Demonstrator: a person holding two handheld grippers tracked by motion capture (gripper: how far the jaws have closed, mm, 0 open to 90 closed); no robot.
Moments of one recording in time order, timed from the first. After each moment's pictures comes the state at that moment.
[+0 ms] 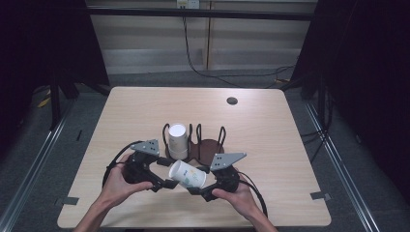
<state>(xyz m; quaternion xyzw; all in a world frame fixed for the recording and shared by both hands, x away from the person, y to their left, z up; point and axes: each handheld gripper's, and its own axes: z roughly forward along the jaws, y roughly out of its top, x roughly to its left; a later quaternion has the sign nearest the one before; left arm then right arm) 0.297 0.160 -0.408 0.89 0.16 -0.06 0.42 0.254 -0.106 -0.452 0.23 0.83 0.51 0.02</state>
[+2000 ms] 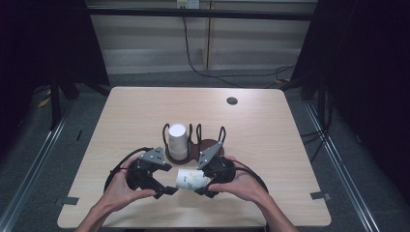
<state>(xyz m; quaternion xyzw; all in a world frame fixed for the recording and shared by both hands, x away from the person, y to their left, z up) 0.286 0.150 -0.420 0.92 0.14 -0.03 0.37 0.276 -0.089 -0.427 0.15 0.94 0.30 0.02</state>
